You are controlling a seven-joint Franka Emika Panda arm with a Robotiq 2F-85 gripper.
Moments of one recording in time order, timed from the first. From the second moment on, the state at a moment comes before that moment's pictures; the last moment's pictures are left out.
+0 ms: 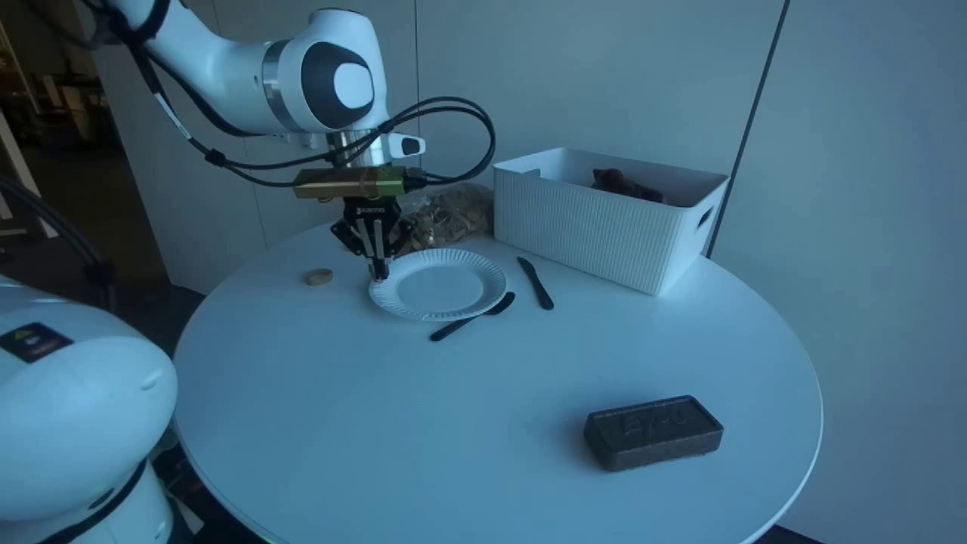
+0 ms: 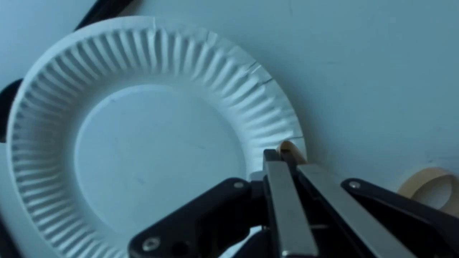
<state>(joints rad) 0.07 -0.38 -0.02 -2.61 -0.15 2.26 -0.24</state>
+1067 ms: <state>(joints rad) 0.02 -0.35 0.22 -2.71 -0.76 2.77 0.09</state>
